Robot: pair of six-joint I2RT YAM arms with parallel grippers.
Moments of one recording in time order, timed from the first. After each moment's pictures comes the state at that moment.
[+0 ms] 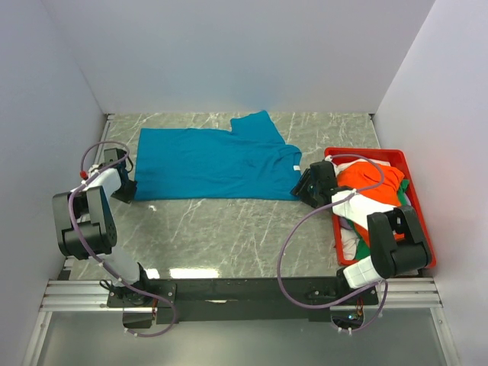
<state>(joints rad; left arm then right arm) 0.23 1.65 0.96 -0.48 -0.29 -1.00 0.25 1.46 0.68 -0.07 0.02 0.78</state>
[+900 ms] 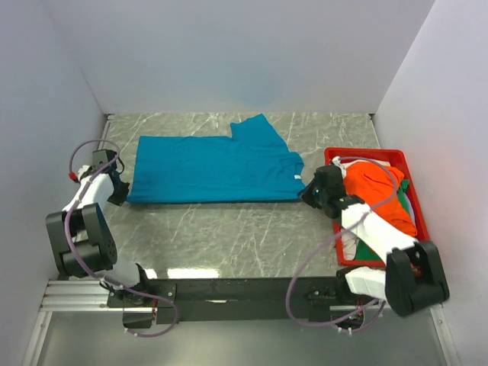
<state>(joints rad) 0.28 1.51 0.94 -0.56 -0.30 -0.93 0.28 1.24 0.63 -0.15 0.06 0.80</state>
